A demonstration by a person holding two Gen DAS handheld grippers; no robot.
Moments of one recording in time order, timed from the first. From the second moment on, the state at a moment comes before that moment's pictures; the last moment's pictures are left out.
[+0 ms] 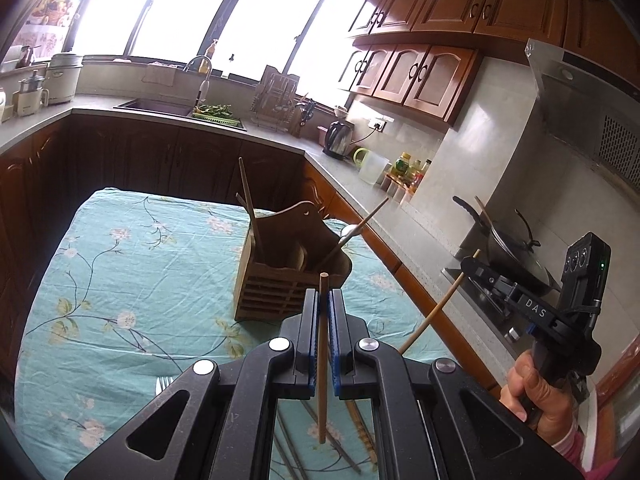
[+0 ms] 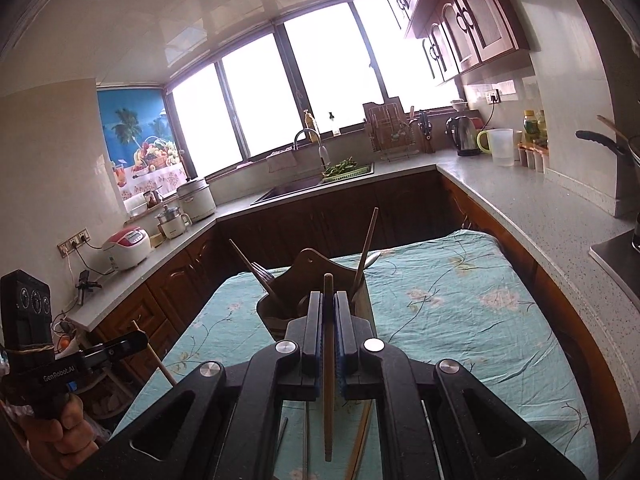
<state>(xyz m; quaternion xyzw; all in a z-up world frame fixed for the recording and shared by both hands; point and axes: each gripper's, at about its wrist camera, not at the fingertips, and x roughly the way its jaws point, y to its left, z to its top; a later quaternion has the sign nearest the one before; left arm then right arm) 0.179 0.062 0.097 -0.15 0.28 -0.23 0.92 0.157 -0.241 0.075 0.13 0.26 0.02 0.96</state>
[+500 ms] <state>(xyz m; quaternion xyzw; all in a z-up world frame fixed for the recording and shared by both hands) 0.210 0.069 0.137 -0.15 0.19 -0.21 0.95 0.188 -0.251 0.112 0.14 0.19 0.01 0.97</state>
